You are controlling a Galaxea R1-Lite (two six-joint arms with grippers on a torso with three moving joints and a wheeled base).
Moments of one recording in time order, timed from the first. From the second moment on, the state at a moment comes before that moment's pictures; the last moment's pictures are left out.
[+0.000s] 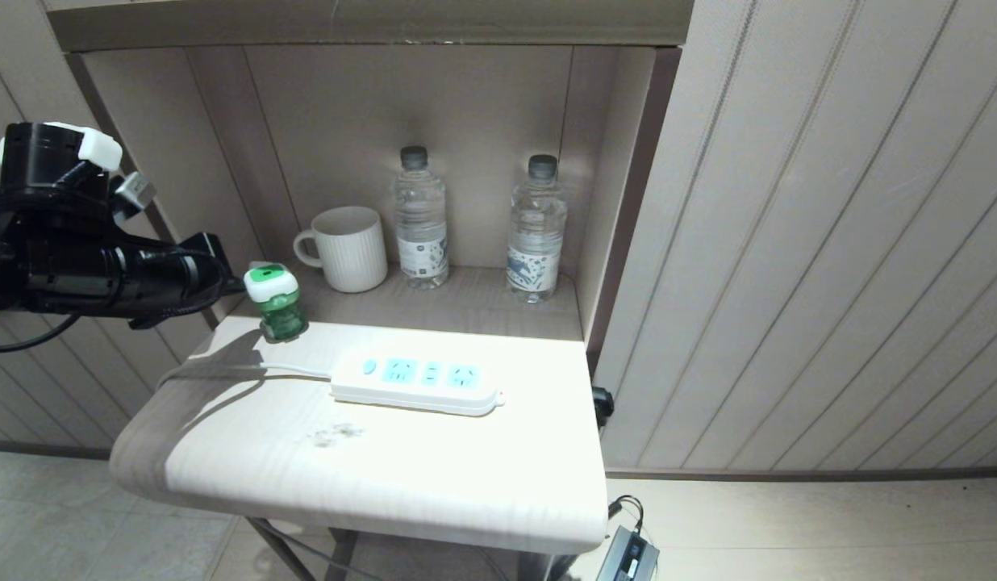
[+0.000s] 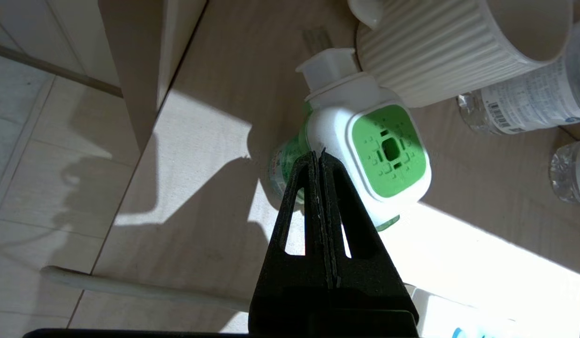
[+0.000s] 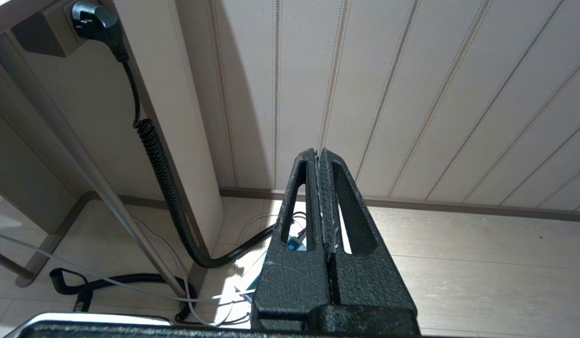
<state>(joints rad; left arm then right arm) -0.07 1.65 -1.23 0.14 -0.12 -0.46 0.00 0.00 -0.02 0.06 0.00 -0.01</state>
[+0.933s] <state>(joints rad) -0.17 1.57 -1.25 0.14 -0.14 -0.47 0.00 0.00 -0.02 0.06 0.00 -0.01</state>
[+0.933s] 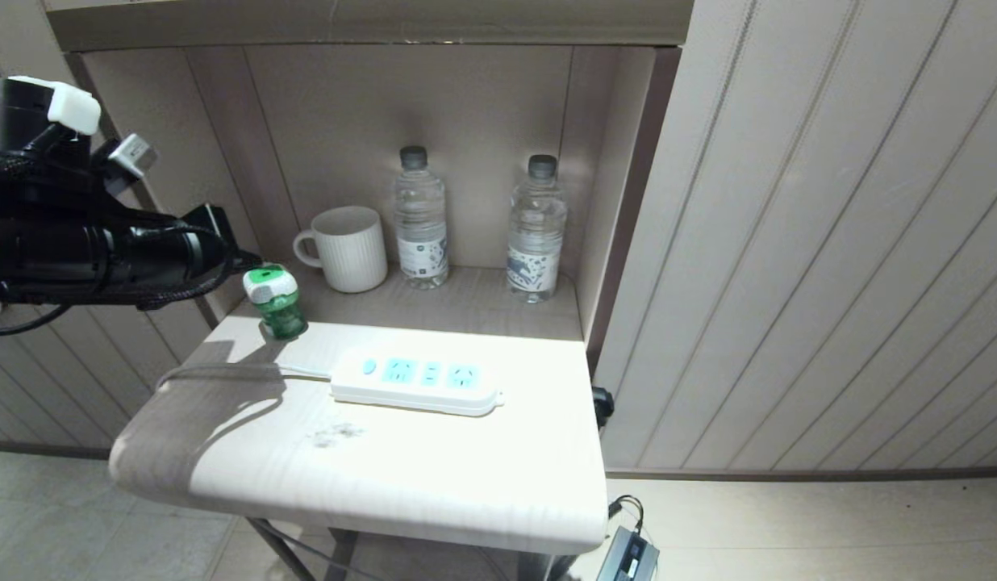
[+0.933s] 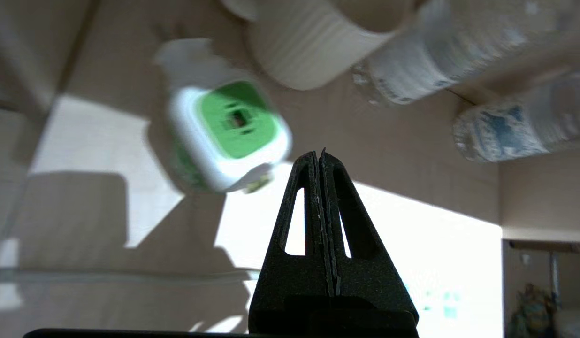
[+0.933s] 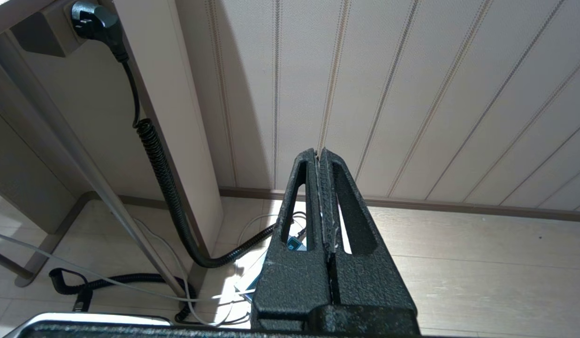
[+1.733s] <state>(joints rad) -0.26 1.71 -1.38 0.16 -0.13 -0.48 0.00 0.00 -0.02 0.06 0.00 -0.01</state>
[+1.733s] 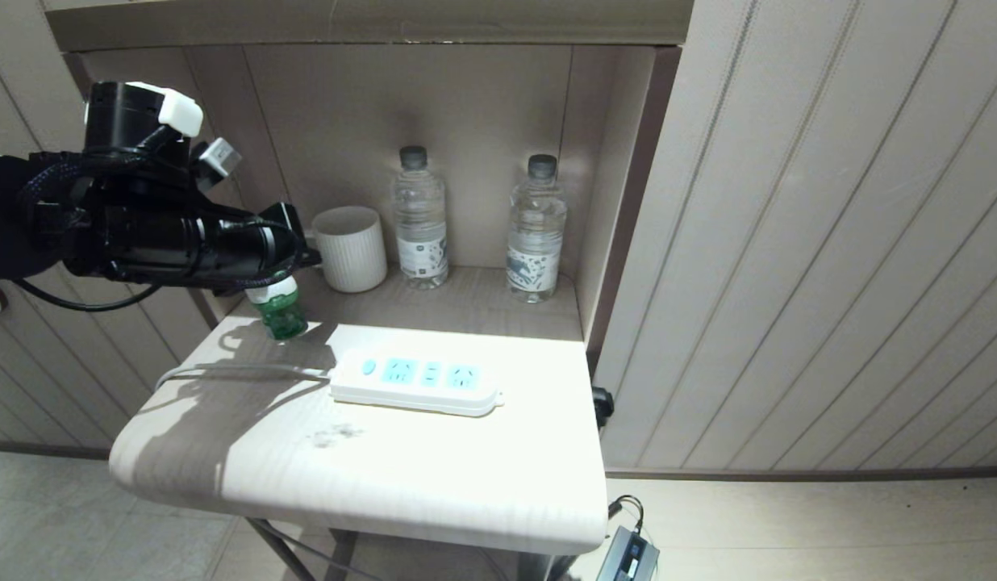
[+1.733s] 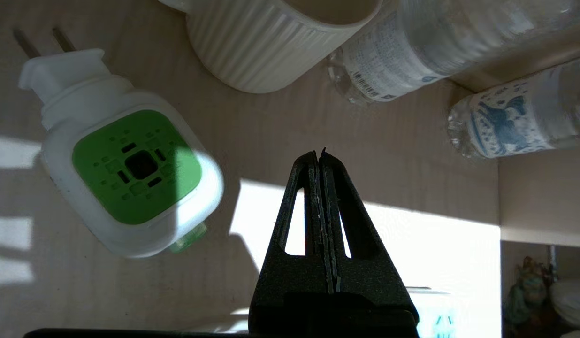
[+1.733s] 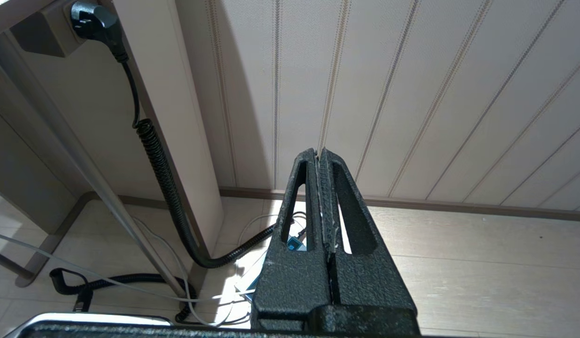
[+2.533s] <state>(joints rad) -0.24 1.73 -1.44 0.34 -0.06 -0.39 0.00 0.00 -0.02 0.06 0.00 -0.01</state>
